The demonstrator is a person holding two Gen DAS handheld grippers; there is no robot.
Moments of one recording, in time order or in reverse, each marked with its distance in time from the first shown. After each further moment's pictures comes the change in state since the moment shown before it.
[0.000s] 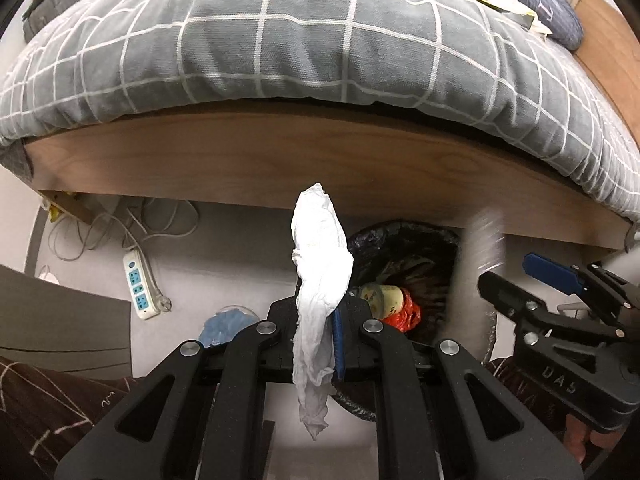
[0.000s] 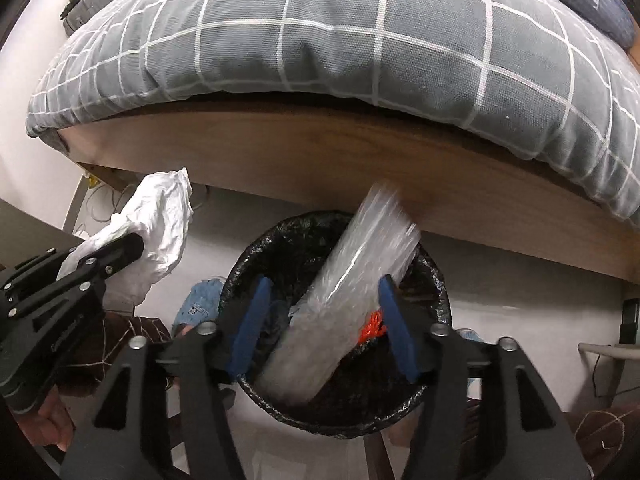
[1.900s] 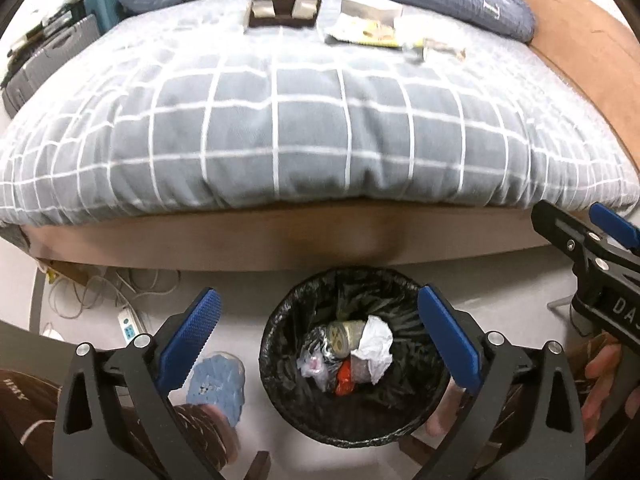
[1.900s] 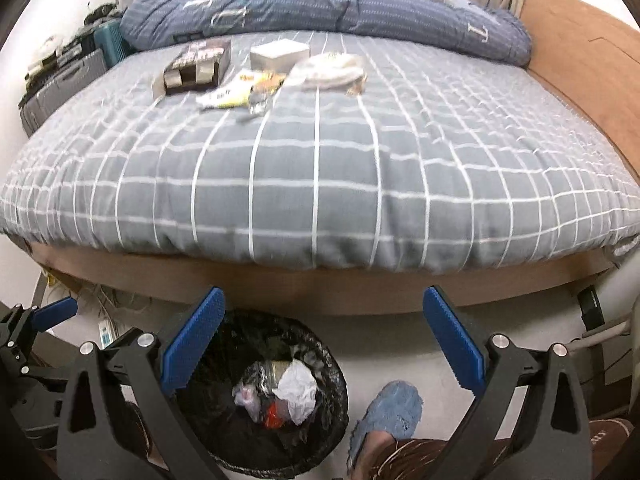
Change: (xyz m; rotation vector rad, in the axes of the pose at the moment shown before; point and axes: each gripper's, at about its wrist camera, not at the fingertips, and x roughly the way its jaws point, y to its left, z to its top) left arm -0.056 -0.082 0.028 0.127 -0.140 -0.025; right arm -0.119 -0.090 0.009 0.182 -0.351 -0.197
